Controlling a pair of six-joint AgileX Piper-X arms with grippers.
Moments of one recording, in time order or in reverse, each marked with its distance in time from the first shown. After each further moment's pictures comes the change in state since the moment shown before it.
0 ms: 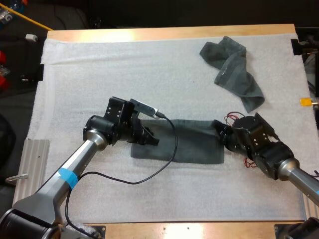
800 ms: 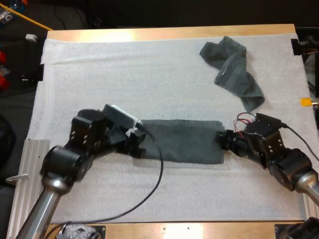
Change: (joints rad) left arm 0.000 -0.541 0.000 0.202 0.040 -0.044; right arm 0.000 -0.227 -0.016 0.246 -0.039 -0.404
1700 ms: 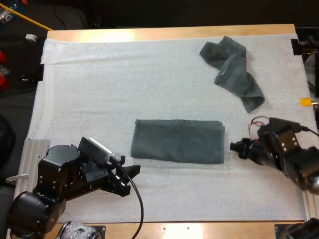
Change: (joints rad) left arm 0.000 -0.299 0.000 0.244 0.204 -0.145; right arm -0.103 -0.047 -0.096 0.353 0.040 -0.117
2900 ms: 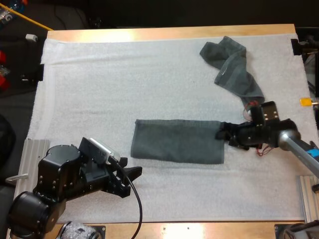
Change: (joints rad) left arm 0.000 0.000 0.000 0.002 0.039 -0.029; right arm -0.171 0.604 0.000 -0.466 -0.490 0.035
